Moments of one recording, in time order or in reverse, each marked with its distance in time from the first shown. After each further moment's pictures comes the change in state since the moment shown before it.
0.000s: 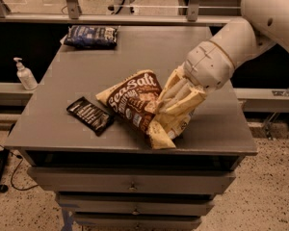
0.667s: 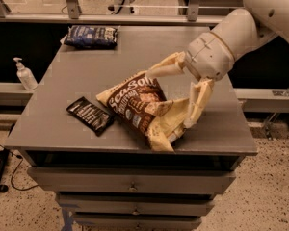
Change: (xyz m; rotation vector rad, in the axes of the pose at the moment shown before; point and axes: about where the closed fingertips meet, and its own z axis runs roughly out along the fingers) arm 0.002 -0.016 -0.012 0.033 0.029 0.034
